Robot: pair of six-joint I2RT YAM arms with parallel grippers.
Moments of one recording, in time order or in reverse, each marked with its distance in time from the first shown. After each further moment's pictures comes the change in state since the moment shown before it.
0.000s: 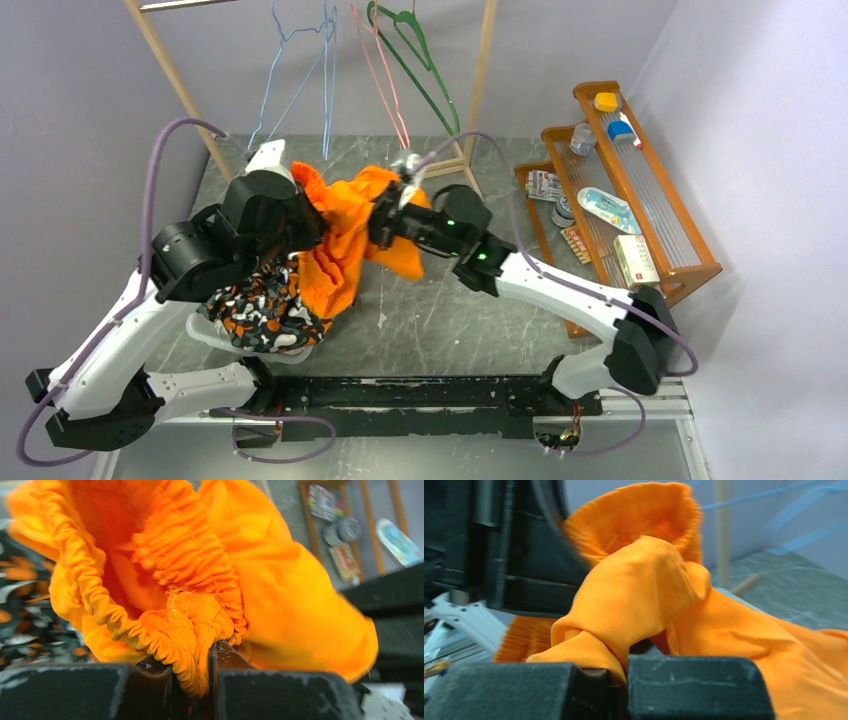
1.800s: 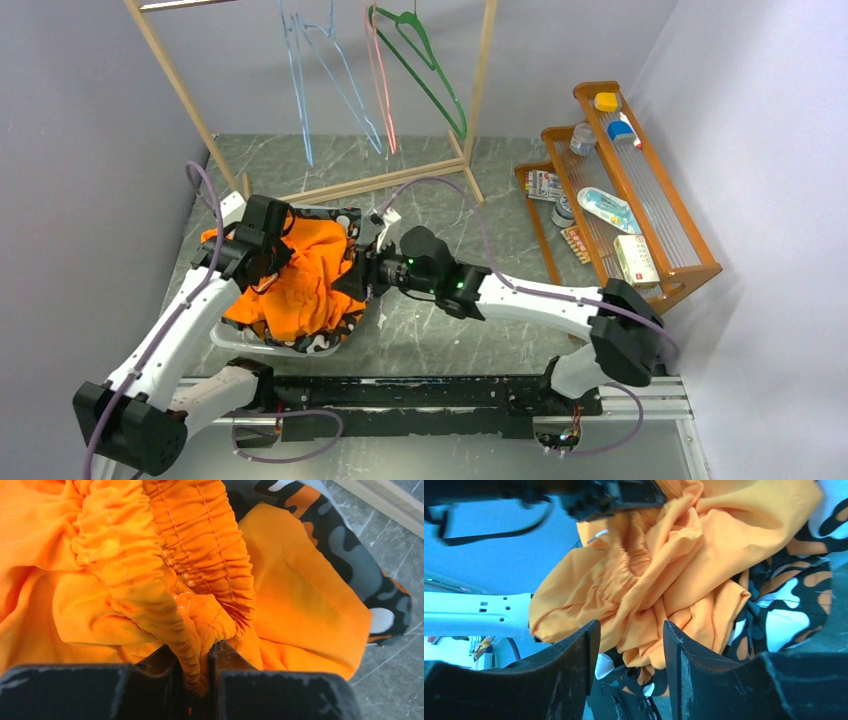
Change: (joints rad) left arm 0.472 -0.040 -0.545 0.109 -0.109 -0.241; right arm 0.180 0.147 -0.063 -0.222 0.151 0.277
